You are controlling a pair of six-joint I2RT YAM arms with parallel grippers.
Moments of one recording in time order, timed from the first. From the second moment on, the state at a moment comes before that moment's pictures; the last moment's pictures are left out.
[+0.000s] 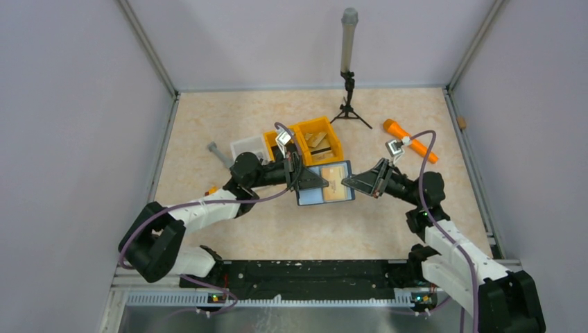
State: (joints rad) left arm -0.67 1.35 0.62 0.93 0.82 -1.17; right arm 0.30 0.84 0.30 0.73 -0.84 1.24
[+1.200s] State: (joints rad) left arm -0.60 1.32 0.60 0.91 0.87 -1.18; right arm 0.27 0.89 0.30 0.81 -0.88 1.30
